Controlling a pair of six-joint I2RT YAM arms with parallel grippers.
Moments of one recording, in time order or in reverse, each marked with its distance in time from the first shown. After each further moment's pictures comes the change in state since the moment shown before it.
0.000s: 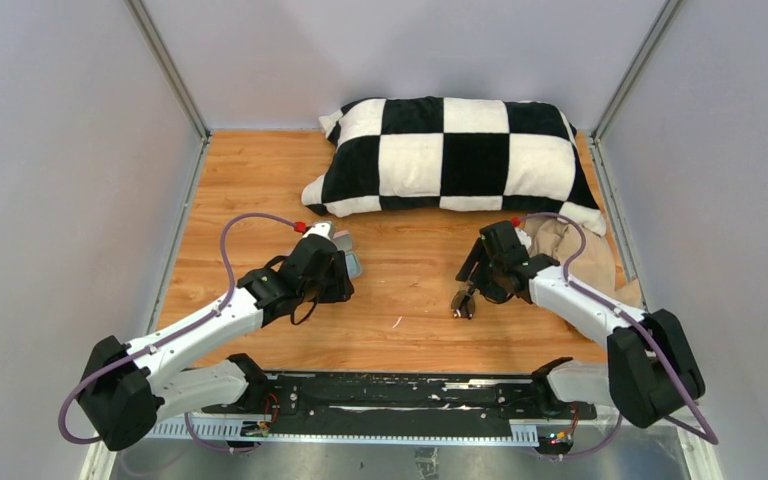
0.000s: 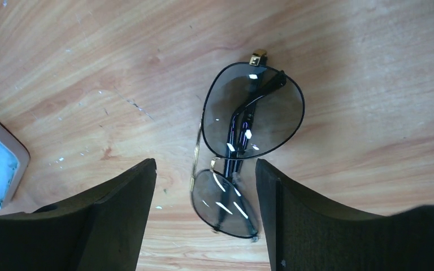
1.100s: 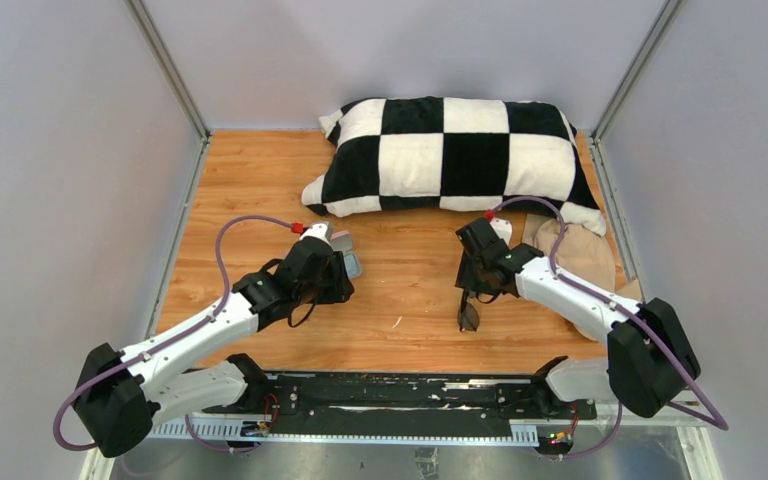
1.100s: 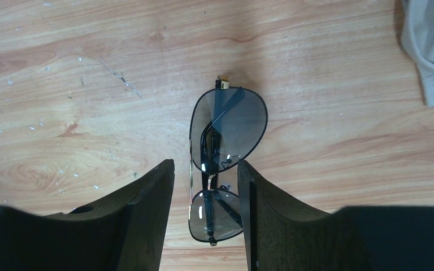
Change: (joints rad) left arm 0.000 -0.043 -0.023 0.019 0.006 0.000; right arm 0.156 0.072 0.168 -0.203 0.210 -0.159
